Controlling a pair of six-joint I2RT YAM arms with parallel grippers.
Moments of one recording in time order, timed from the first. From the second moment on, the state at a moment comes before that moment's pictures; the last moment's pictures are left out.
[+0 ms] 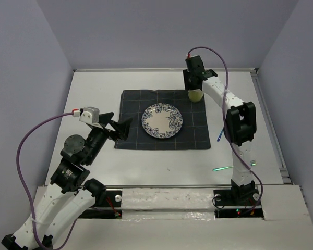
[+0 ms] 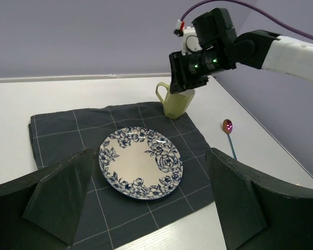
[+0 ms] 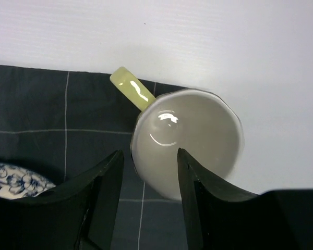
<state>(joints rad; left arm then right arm) -0.58 0.47 0.70 -0.14 -0.10 -0.29 0.37 2.21 2.02 -0.63 0.31 0.11</state>
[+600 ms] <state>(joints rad) -0.61 0.41 0.70 -0.14 -0.10 -0.29 0.09 1.39 0.98 -0.45 0.32 0.42</state>
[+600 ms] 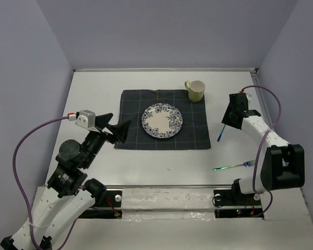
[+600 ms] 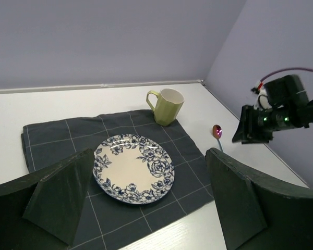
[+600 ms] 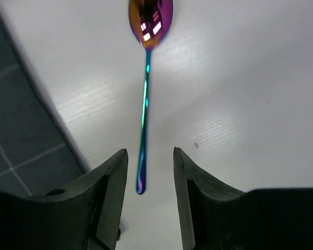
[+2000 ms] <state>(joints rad) -0.64 0.39 0.70 -0.14 -0.10 -0.28 0.01 1.75 1.04 -0.33 0.23 0.42</state>
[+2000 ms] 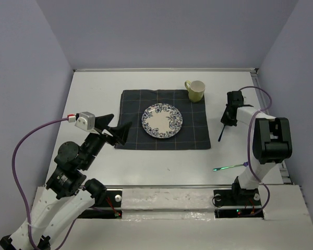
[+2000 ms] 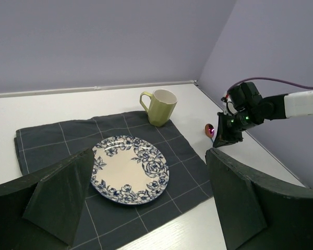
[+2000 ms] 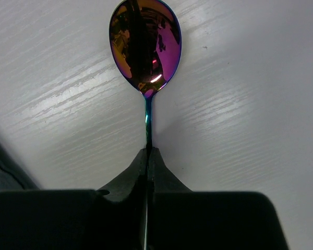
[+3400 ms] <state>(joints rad) -0.64 0.41 0.70 -0.15 -0.10 -0.28 0.51 1.84 1.20 -0.36 0.29 0.47</state>
